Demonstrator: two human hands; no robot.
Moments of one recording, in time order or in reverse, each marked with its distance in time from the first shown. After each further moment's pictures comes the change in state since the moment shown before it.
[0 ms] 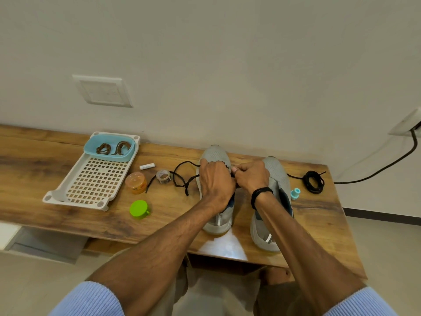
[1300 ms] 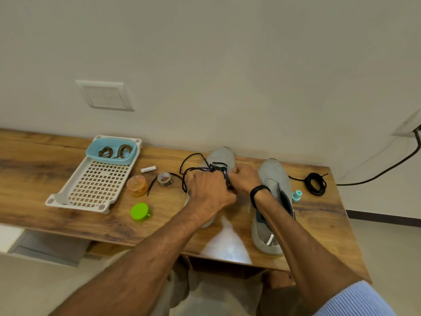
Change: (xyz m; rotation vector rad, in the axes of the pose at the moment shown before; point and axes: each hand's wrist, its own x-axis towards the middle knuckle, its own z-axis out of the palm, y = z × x) left_hand -0.009 -0.011 -0.025 0.317 -0.167 0.029; right_hand 0.012 -0.002 0.012 -0.155 -0.261 -0.119
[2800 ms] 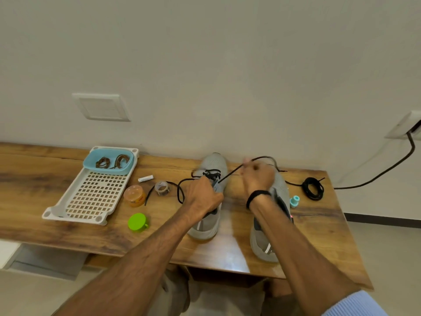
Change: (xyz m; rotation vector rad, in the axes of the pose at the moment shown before) left_hand 0.019 -0.018 0.015 -0.286 -0.035 -0.022; right_hand 0.007 0.000 -0.015 0.558 0.611 0.204
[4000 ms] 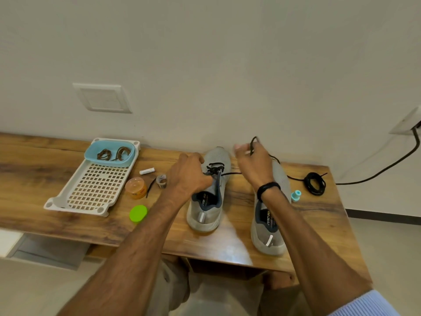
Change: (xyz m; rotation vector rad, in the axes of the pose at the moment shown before) left_hand 0.008 -0.016 -0.040 0.074 0.045 -0.036; right_hand -0.013 -0.027 -0.018 -0.201 -0.334 -0.303
